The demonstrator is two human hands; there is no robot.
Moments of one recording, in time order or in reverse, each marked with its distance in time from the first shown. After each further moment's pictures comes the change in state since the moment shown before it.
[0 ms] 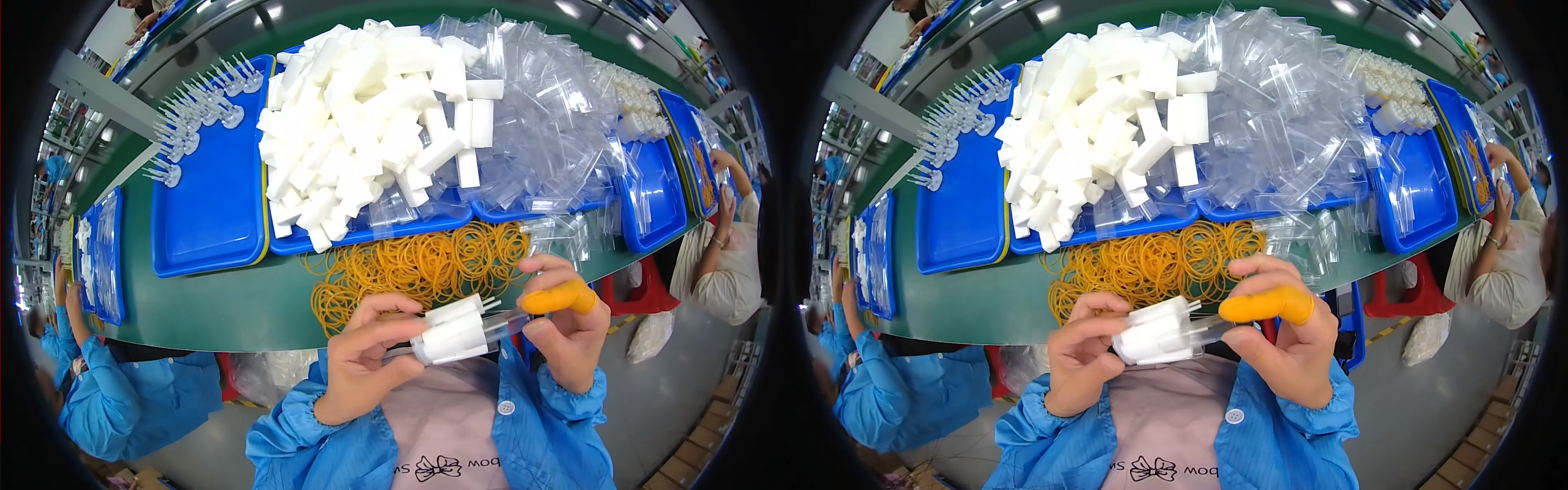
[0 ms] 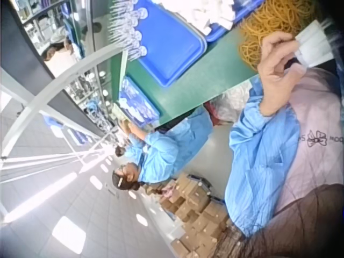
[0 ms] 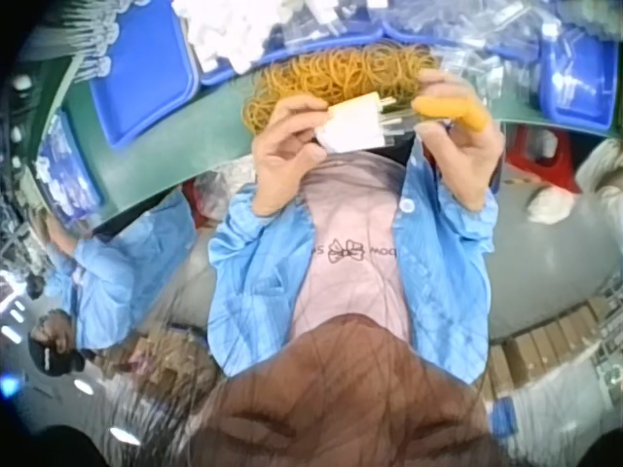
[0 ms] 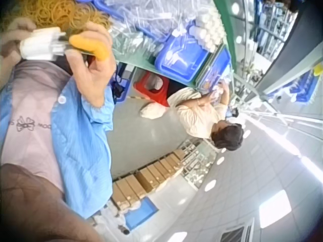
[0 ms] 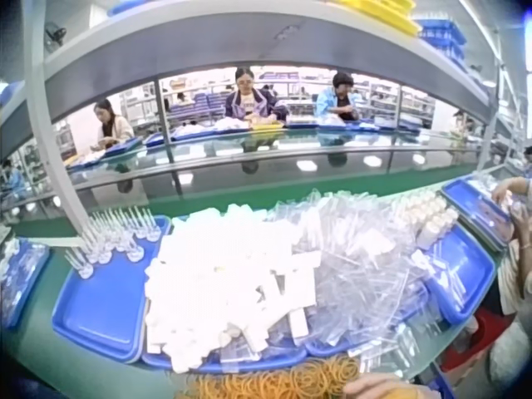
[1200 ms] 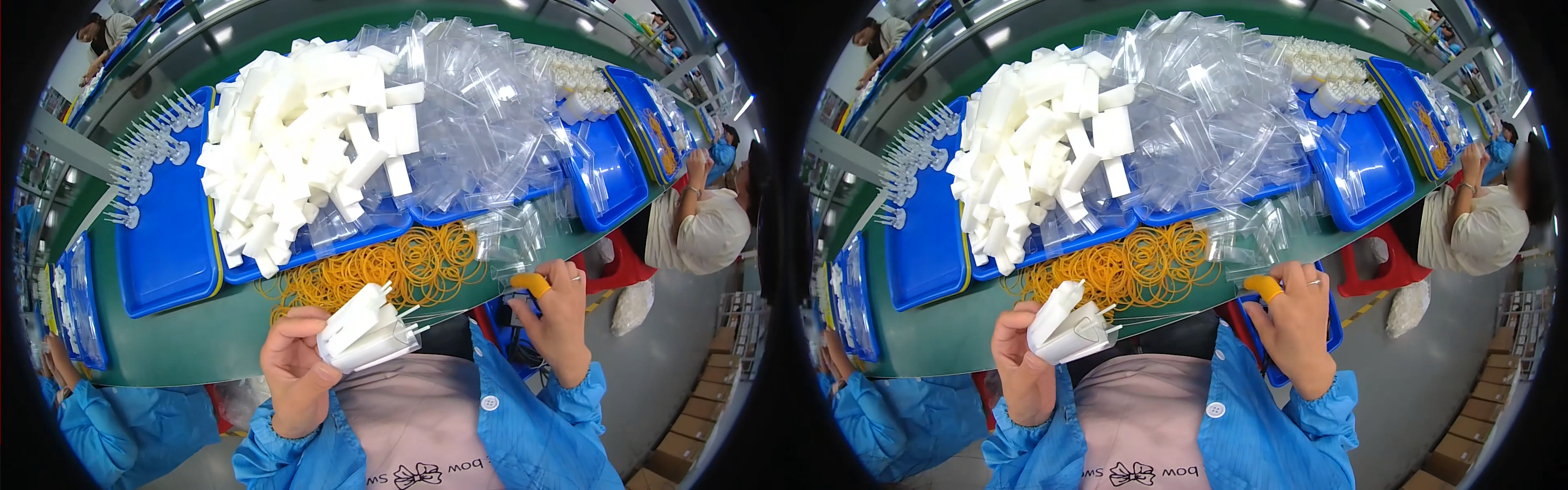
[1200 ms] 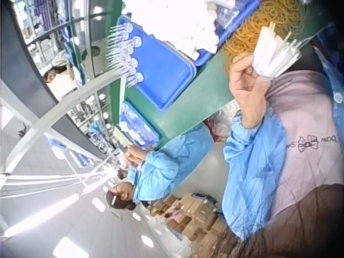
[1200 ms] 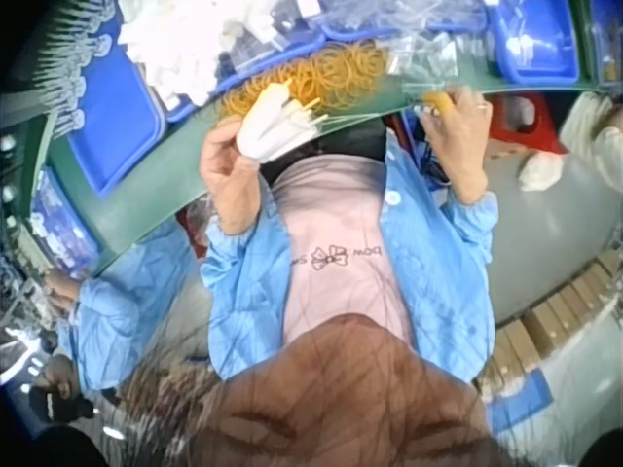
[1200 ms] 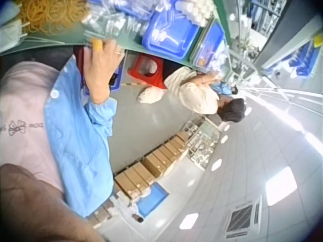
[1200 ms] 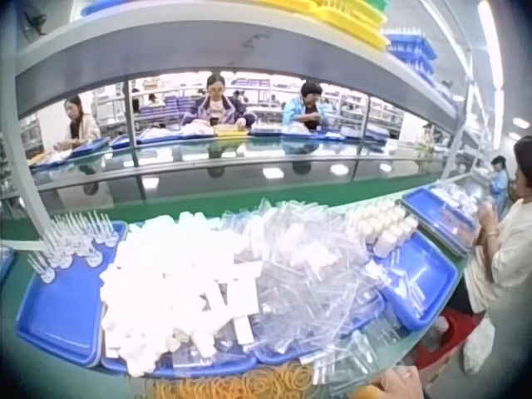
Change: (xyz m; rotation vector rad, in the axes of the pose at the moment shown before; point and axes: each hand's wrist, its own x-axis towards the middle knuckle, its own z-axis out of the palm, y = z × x) left_hand 0.005 0.012 -0.003 -0.114 0.238 -0.052; right_hand -0.032 0.009 -0.051 -1.160 -0.080 0.104
